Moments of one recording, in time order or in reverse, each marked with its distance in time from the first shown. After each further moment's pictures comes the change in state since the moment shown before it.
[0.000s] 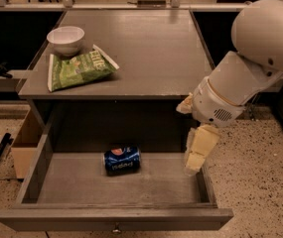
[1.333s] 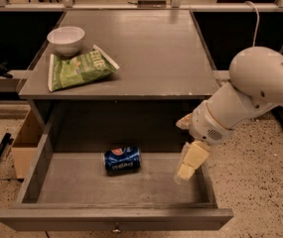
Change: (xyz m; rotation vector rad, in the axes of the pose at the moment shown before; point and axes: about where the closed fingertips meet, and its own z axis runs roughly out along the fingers) arm 0.025 -0.016 0.061 -0.007 -0.104 0.111
